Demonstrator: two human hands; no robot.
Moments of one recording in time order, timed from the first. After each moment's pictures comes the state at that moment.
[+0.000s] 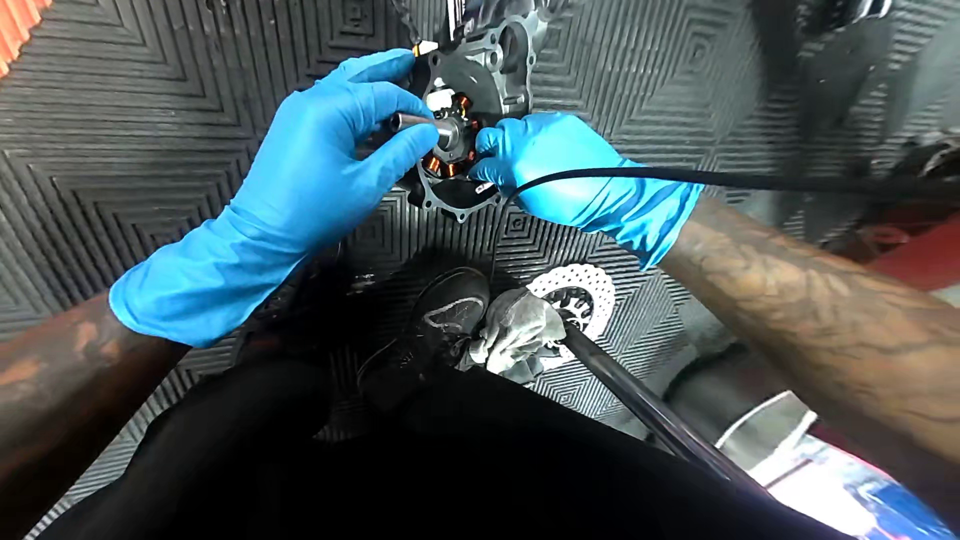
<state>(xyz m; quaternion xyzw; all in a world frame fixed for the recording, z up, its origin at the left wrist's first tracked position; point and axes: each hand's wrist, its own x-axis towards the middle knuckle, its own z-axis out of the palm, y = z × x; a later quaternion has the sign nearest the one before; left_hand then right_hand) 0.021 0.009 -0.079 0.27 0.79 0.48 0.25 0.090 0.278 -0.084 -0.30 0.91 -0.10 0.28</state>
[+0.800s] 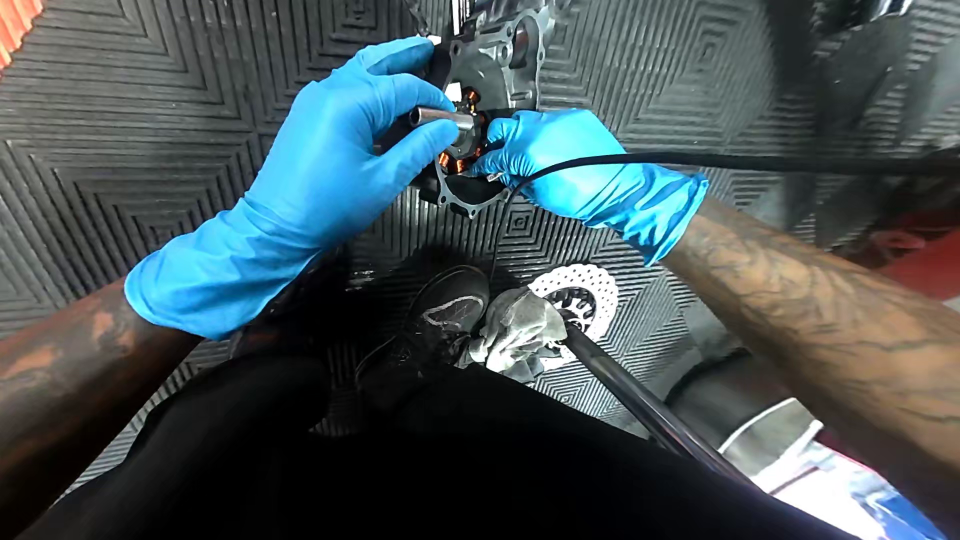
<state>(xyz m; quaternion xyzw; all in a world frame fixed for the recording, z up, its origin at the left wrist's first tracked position) 0.023 0.019 -0.076 0.30 0.80 0.47 0.24 0.092 0.289 -0.090 -0.24 0.92 -0.13 0.28</state>
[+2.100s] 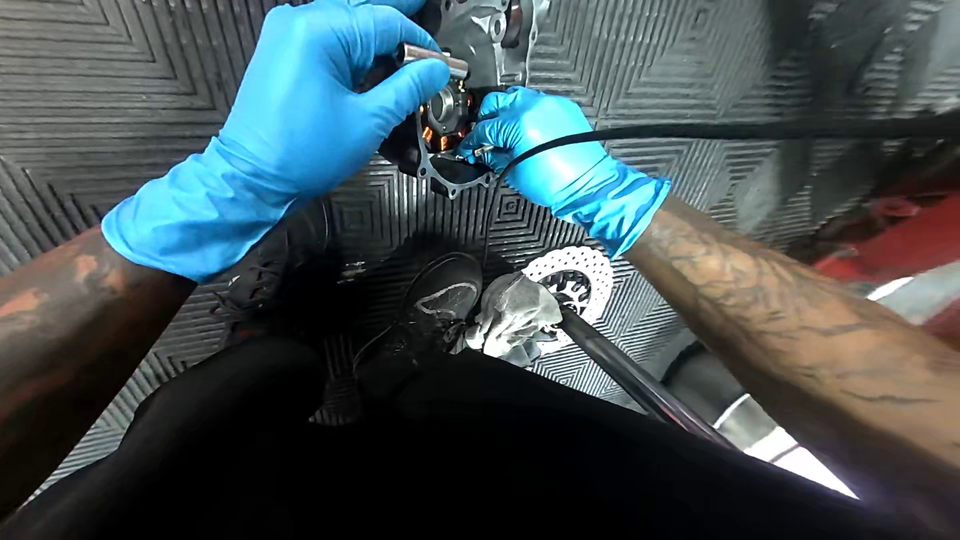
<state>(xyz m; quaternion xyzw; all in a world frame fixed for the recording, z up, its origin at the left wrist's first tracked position) 0.005 0.034 -0.081 0.31 0.78 0.48 0.24 0.108 0.279 -0.095 -0.10 0.95 -0.19 0.24</state>
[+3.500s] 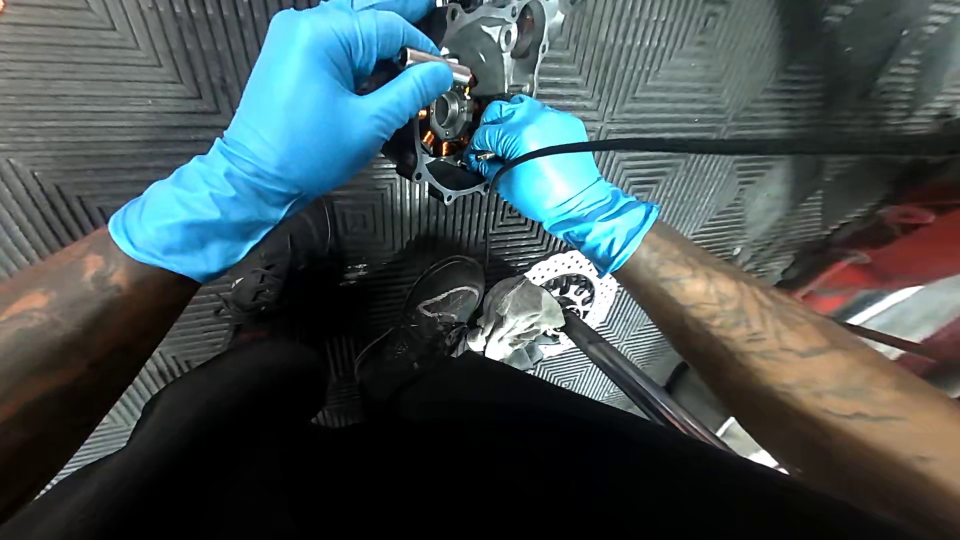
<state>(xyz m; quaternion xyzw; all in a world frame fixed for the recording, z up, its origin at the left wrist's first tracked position) 0.001 0.035 -0.084 0.30 0.78 0.49 0.25 0.116 0.268 -0.098 -0.06 0.96 -0.18 0.21</state>
